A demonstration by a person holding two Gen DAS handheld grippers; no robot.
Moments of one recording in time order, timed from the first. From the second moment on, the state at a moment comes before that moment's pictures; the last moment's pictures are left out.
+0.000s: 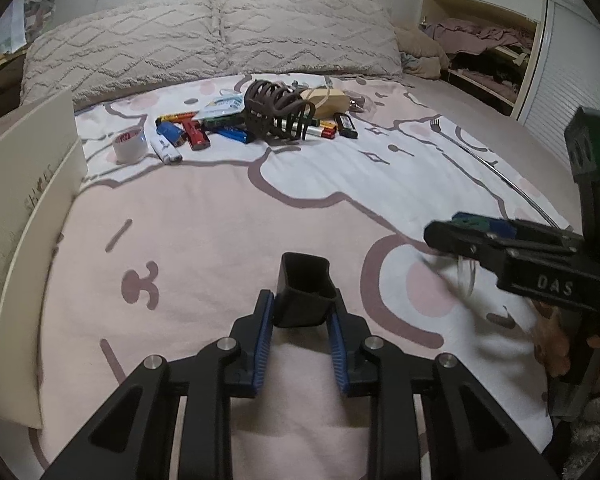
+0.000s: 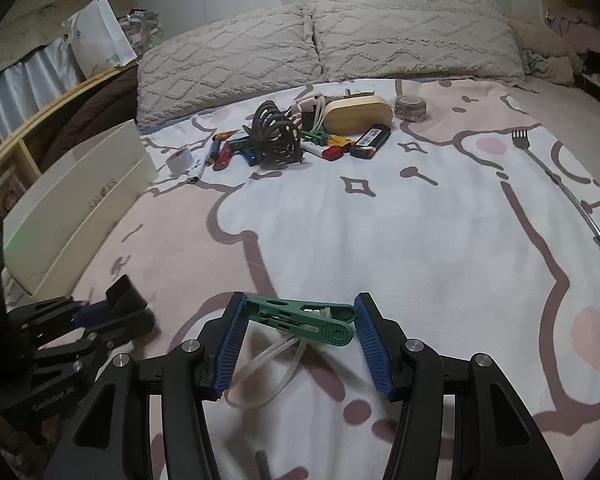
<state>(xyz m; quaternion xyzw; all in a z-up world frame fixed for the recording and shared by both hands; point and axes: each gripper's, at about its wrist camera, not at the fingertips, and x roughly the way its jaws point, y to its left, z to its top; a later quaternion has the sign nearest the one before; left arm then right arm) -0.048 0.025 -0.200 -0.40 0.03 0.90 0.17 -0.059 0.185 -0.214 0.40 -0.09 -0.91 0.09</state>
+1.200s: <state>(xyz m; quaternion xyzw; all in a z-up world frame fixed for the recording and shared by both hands) -0.083 -0.002 -0.061 -0.27 -0.01 0.95 0.16 -0.078 0.169 -0.090 0.29 -0.07 -0.95 0.08</state>
